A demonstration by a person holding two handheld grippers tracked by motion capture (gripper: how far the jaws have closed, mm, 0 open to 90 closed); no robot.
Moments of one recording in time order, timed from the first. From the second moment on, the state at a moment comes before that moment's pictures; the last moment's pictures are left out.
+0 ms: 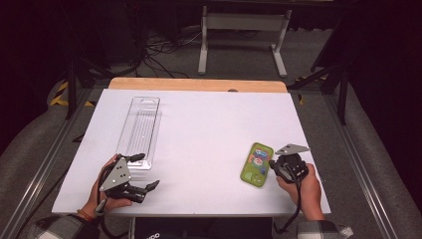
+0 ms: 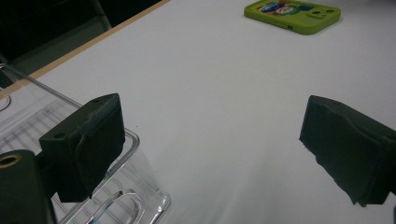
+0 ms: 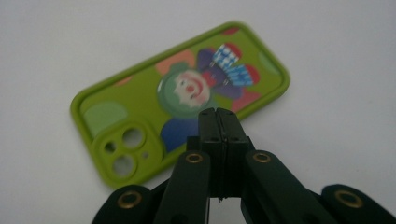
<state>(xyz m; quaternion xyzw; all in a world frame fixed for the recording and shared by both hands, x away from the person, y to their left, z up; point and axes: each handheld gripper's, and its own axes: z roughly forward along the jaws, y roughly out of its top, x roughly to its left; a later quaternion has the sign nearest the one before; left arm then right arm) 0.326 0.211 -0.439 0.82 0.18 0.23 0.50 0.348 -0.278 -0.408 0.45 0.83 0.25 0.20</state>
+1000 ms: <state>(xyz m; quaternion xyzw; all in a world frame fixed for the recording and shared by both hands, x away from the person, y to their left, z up) 0.327 0.210 -0.443 0.83 0.18 0.22 0.49 0.350 -0.235 -0.405 0.33 0.93 0.12 0.13</state>
